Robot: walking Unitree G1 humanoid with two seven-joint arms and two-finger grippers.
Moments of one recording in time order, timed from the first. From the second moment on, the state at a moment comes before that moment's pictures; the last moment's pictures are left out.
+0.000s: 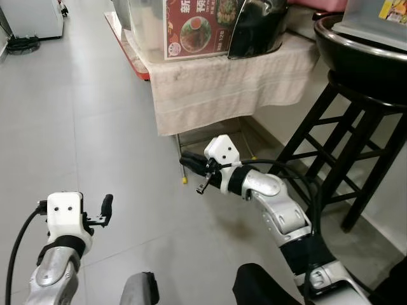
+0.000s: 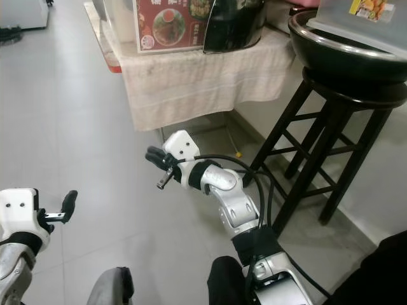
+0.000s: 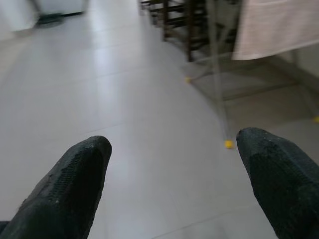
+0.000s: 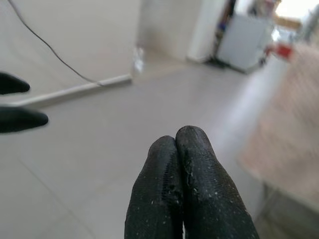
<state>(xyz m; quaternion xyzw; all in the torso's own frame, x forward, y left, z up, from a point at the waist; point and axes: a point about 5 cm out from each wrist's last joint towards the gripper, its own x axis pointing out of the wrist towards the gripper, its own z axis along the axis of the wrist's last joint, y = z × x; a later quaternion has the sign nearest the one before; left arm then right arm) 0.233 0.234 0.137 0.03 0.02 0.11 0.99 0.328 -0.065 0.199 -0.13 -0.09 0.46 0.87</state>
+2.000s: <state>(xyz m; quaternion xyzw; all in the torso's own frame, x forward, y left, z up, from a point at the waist) 0.236 0.236 0.135 0.03 0.02 0.11 0.99 0.316 -0.074 0.176 -0.16 -0.02 0.42 0.89</state>
